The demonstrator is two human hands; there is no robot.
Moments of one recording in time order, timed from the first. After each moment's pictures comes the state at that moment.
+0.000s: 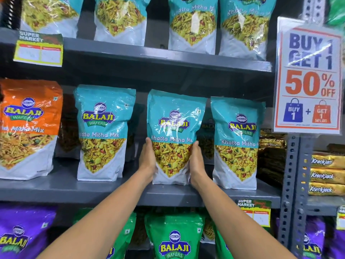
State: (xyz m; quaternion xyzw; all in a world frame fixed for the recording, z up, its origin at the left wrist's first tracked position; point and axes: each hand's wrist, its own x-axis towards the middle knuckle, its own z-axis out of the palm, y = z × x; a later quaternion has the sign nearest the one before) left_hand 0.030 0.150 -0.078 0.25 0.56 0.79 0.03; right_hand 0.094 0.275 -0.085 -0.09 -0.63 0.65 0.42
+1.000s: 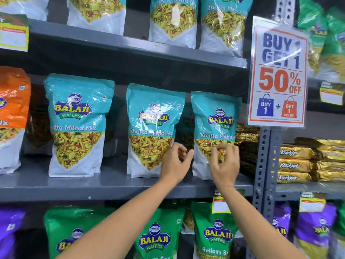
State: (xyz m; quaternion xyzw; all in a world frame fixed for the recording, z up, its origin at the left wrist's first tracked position) left_hand 0.108 0.234 -0.104 0.45 0.62 0.61 -0.22; right_hand 0.205 0.346 -0.108 -0.15 -0.65 0.14 0.73
